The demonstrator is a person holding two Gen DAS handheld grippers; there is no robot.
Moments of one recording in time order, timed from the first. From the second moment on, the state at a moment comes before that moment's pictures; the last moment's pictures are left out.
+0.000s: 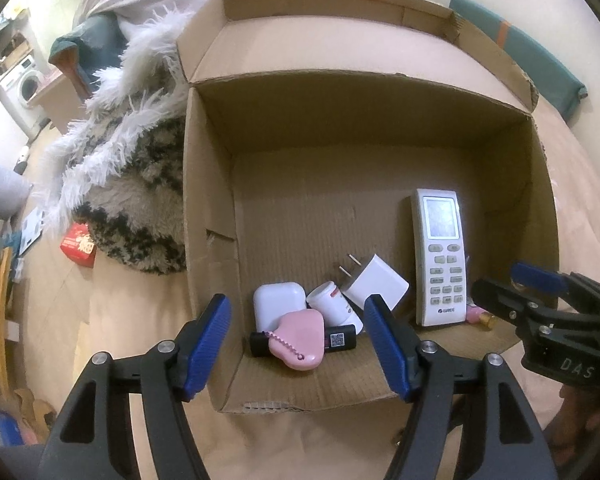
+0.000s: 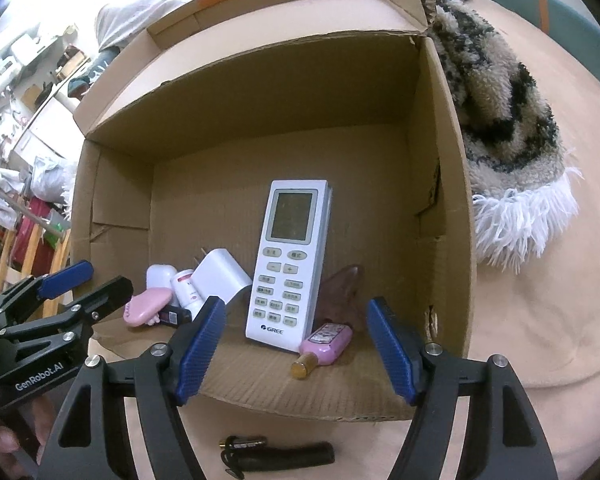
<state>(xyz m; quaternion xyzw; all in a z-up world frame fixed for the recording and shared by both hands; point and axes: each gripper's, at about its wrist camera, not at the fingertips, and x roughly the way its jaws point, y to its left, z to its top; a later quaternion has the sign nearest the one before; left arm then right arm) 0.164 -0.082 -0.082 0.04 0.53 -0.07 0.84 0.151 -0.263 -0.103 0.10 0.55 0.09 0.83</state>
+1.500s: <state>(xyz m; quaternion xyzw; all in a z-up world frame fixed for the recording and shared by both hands) 0.096 -0.044 -0.076 -0.01 0.55 -0.04 0.84 0.077 -0.287 -0.078 0.16 0.53 0.06 0.83</state>
